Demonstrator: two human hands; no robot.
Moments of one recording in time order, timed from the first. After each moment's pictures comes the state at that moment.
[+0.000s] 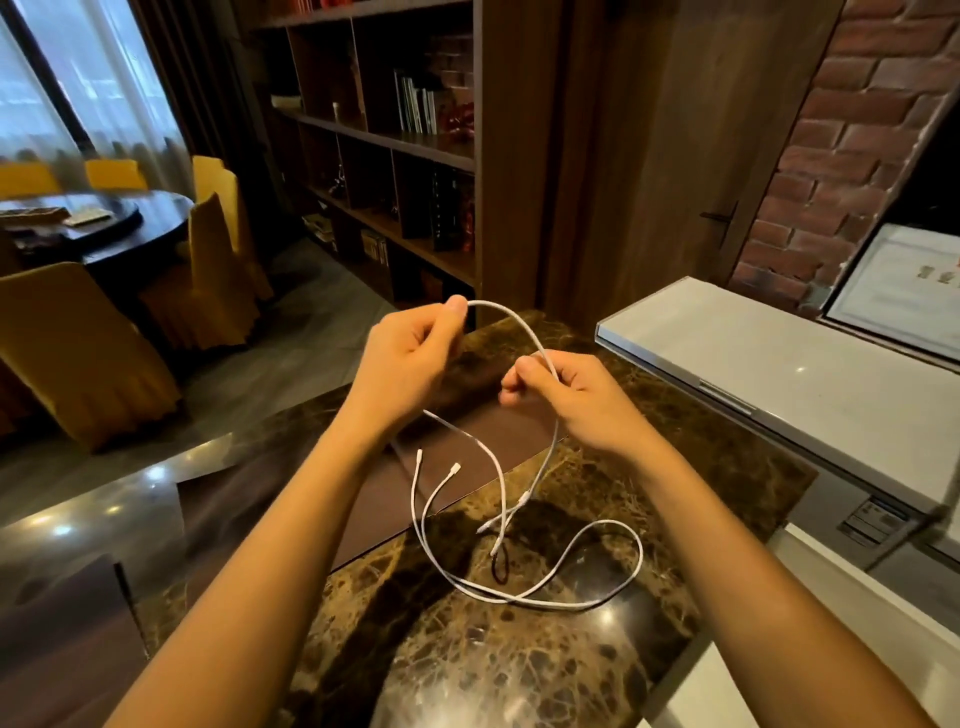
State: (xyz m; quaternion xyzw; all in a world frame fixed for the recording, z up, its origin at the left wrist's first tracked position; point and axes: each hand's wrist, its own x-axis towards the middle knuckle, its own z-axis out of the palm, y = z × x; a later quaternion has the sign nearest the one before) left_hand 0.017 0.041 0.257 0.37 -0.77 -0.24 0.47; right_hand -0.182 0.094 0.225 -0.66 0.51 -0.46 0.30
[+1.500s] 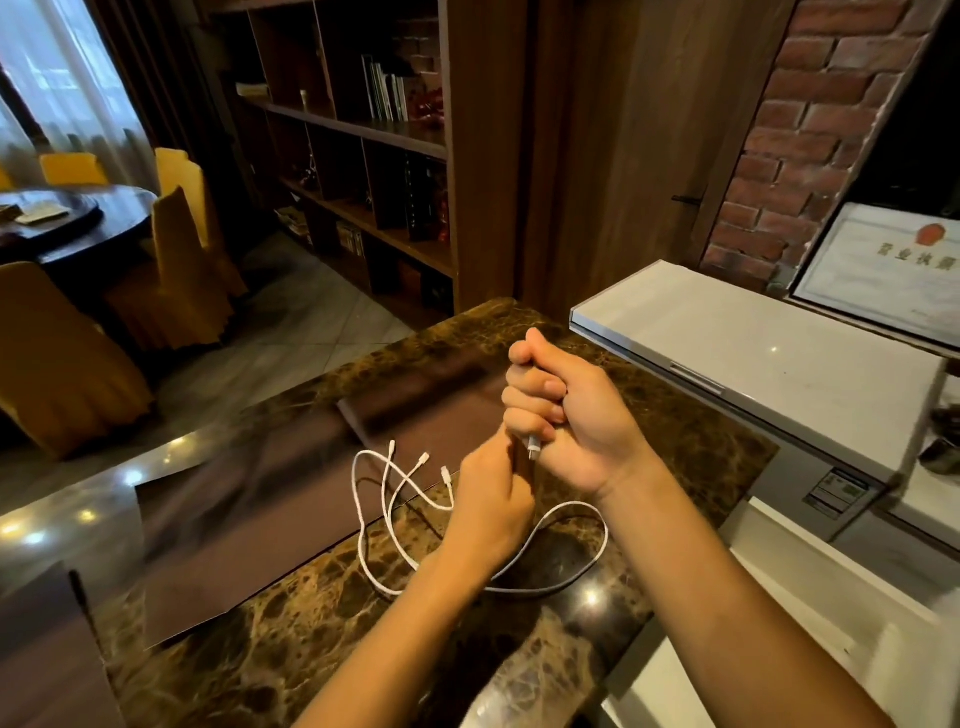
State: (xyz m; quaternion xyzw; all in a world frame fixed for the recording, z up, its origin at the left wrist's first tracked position) left_hand -0.073 0.139 0.160 0.39 -0.73 -0.33 0.46; right_hand -0.180 0.140 0.240 -0.27 0.23 -0.59 0.72
